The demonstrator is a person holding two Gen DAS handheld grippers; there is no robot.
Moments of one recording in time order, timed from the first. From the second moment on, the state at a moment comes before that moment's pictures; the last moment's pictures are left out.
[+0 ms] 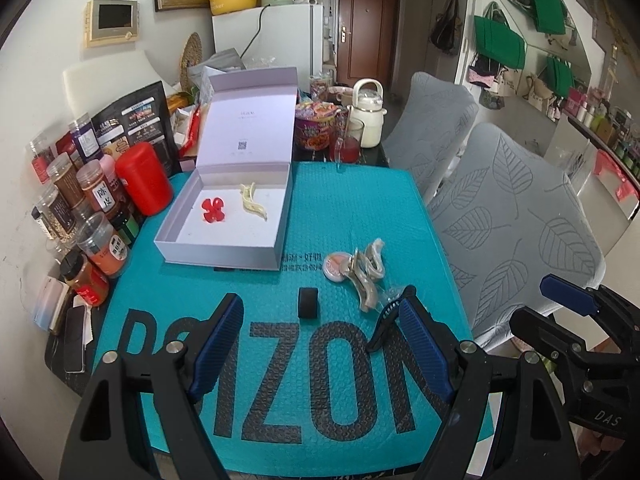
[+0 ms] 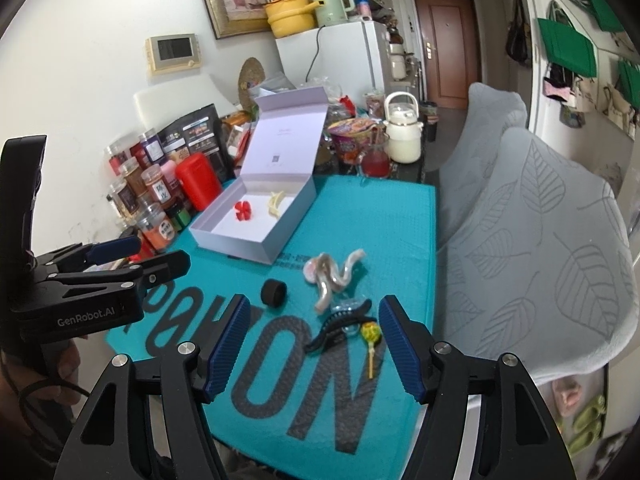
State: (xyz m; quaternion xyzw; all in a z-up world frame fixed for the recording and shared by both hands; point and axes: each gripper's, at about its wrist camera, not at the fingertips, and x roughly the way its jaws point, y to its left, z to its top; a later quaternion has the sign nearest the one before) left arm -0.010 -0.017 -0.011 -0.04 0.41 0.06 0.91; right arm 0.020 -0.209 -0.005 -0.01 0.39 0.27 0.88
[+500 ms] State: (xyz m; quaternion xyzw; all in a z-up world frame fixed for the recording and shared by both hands) left arm 0.032 -0.010 -0.086 -0.03 0.45 0.05 0.89; right arm 0.055 -0.208 -0.089 -0.01 0.45 0.25 0.86
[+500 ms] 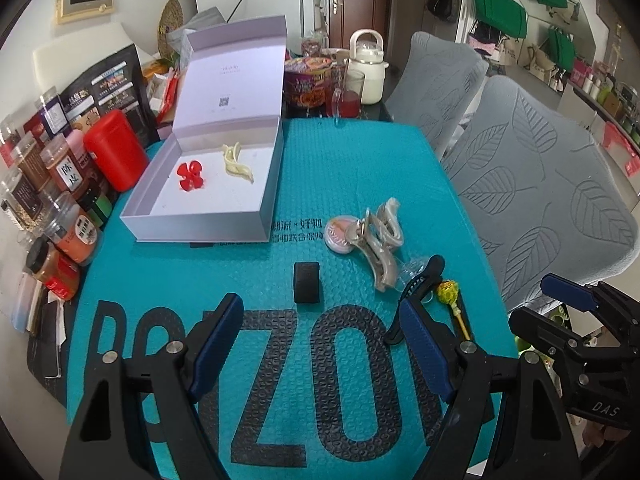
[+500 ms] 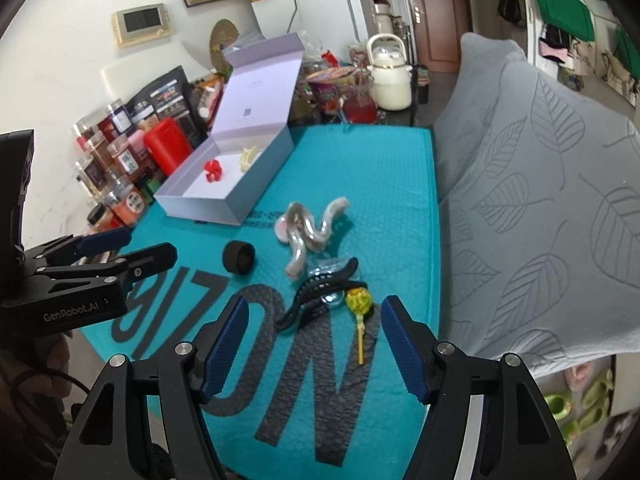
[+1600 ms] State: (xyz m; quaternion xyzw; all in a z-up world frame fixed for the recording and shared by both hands) left arm 0.125 0.011 -0.188 -0.05 0.51 -0.01 0.86; right arm 0.130 -0.189 -0.195 -0.02 0.54 0.20 0.82
